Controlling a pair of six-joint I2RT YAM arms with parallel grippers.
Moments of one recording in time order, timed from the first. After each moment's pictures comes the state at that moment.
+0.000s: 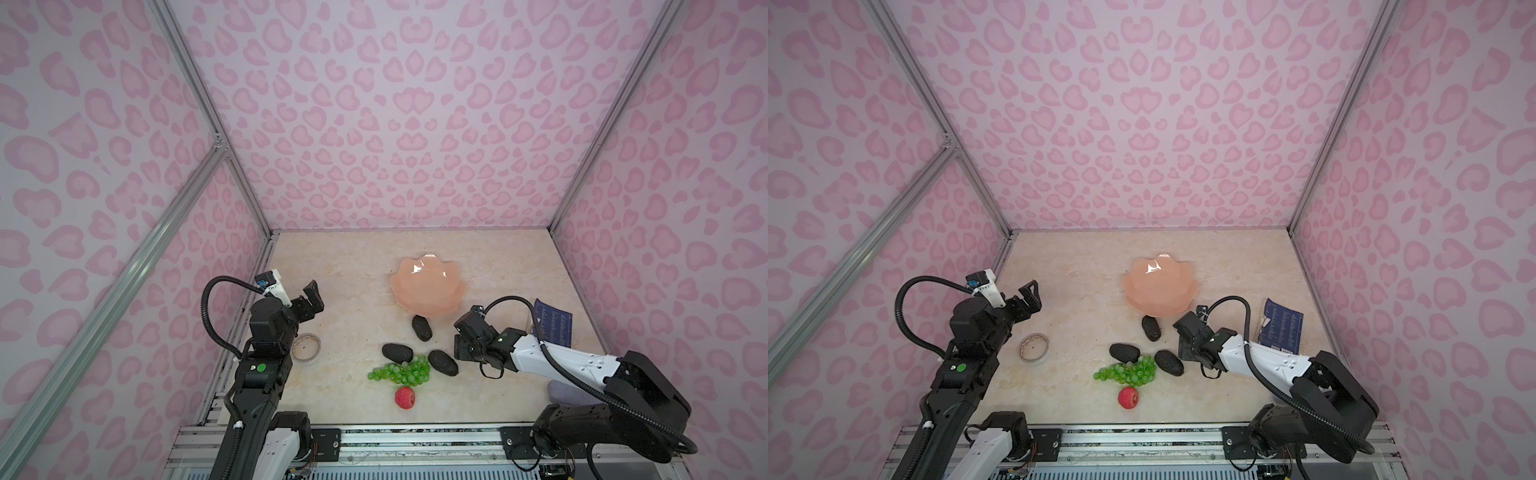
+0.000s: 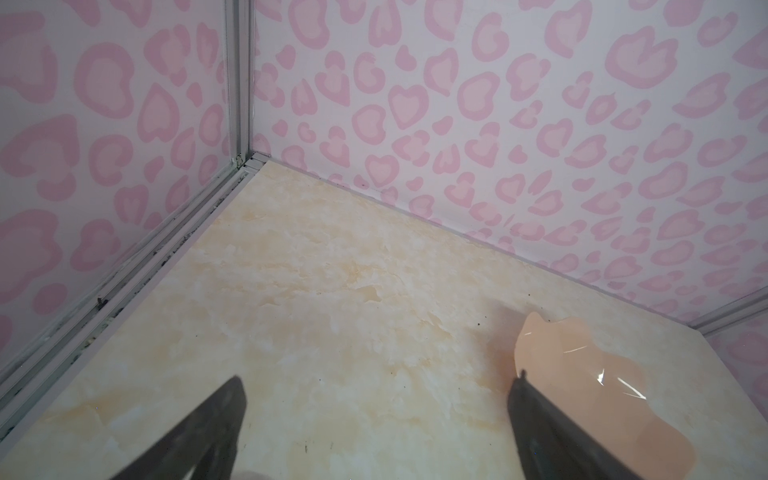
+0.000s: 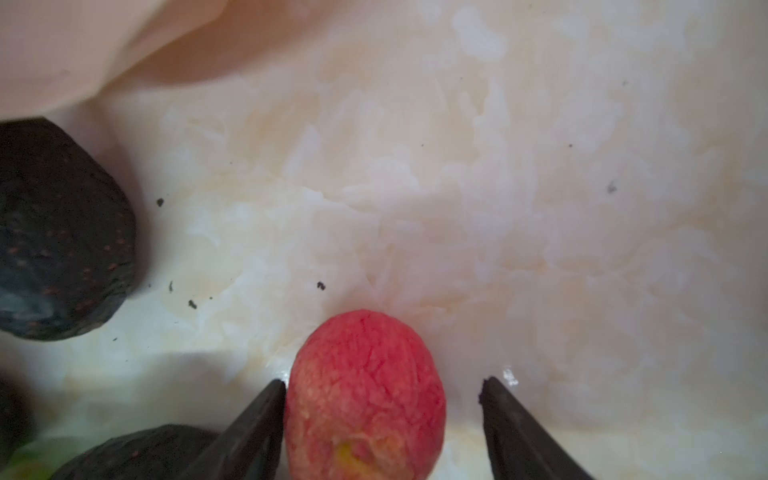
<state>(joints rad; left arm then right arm) -0.03 0.70 0.63 -0.23 -0.07 -0.37 0.72 1.36 0.65 -0.46 0.26 0.77</state>
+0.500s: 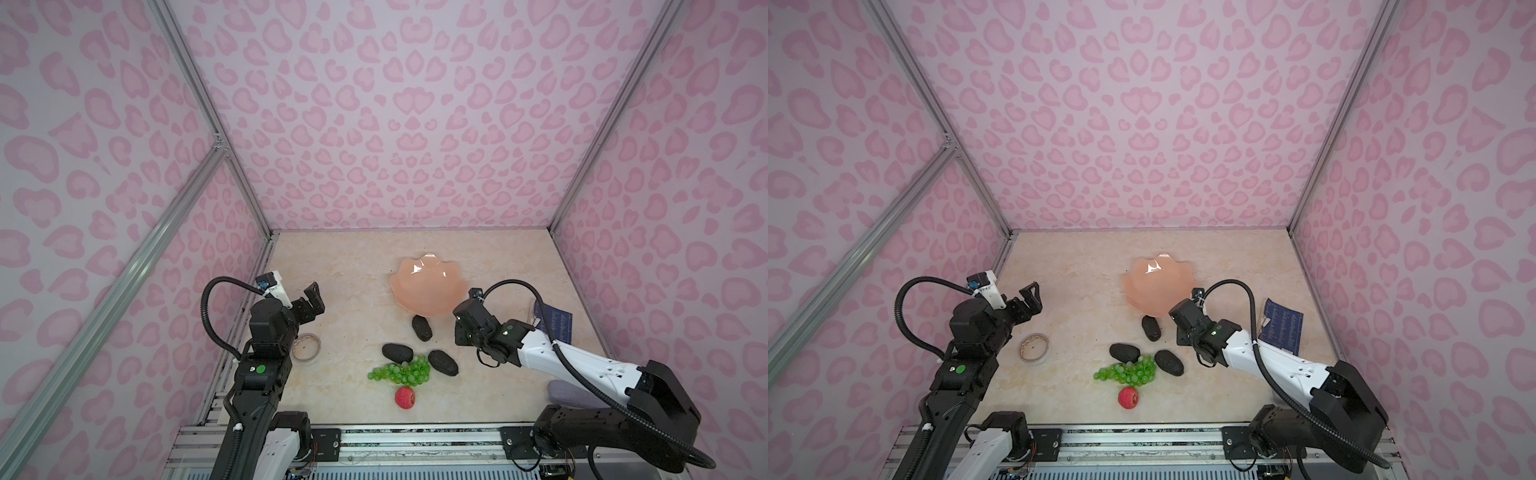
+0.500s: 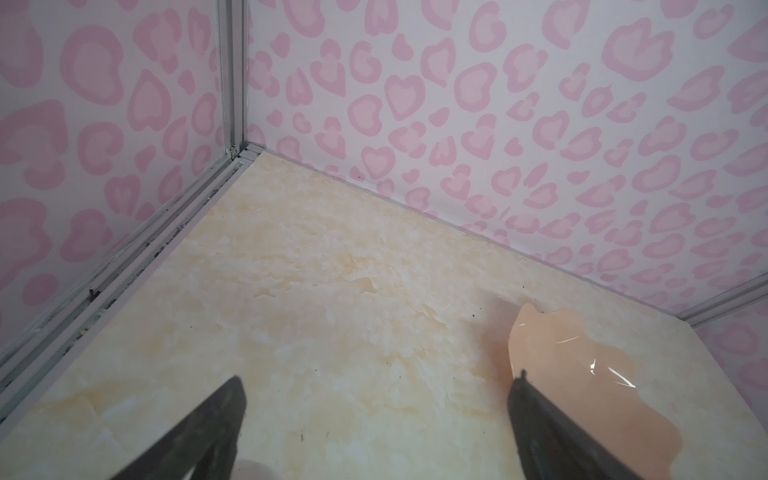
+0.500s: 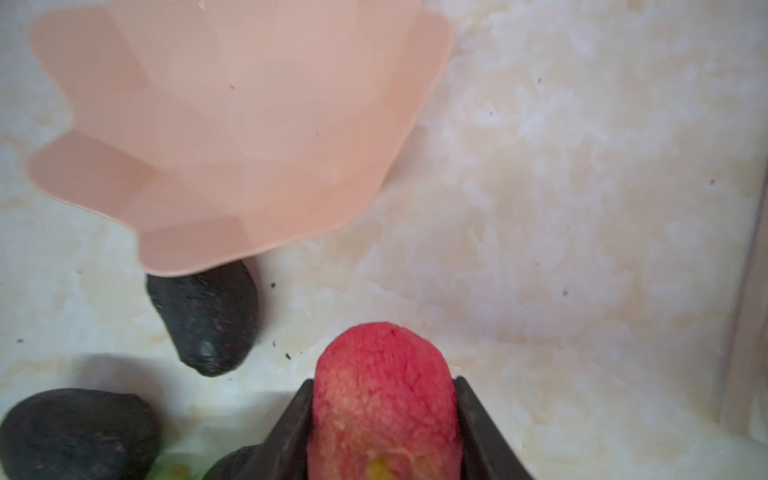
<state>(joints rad) -0.03 0.68 0.63 -0.26 -0.04 -0.39 0.75 1.29 0.81 -0.51 0.38 0.69</state>
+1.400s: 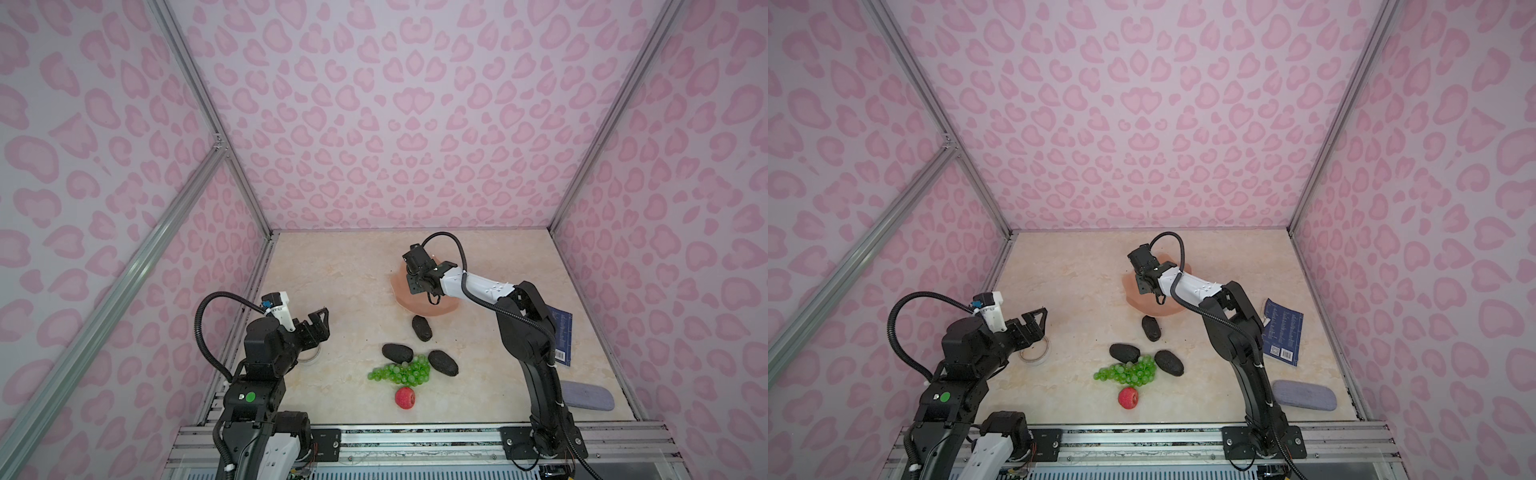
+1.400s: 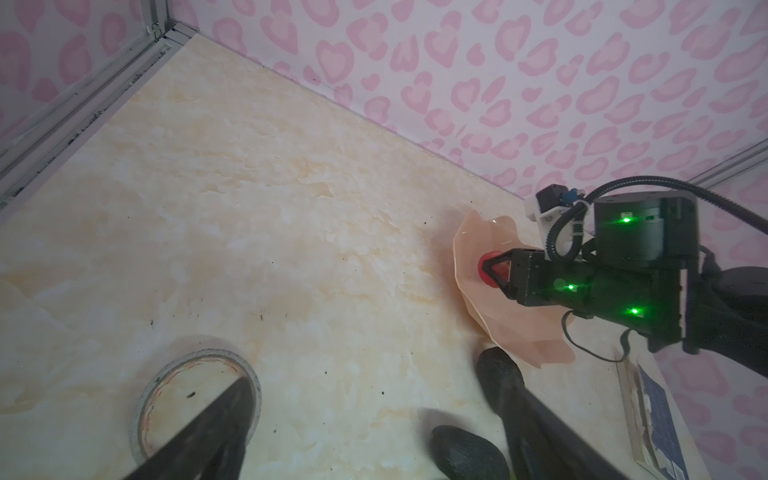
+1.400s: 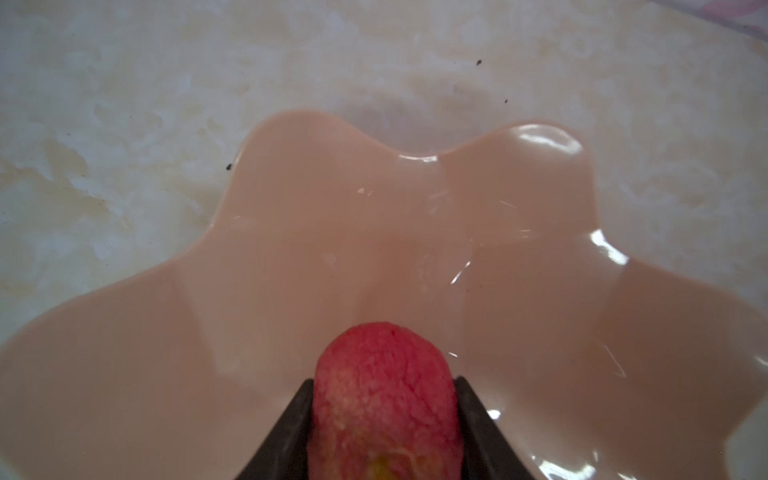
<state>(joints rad) -0.05 0.50 0.65 -0.61 0.16 -0.46 0.65 2.18 1.66 -0.49 0.33 0.30</state>
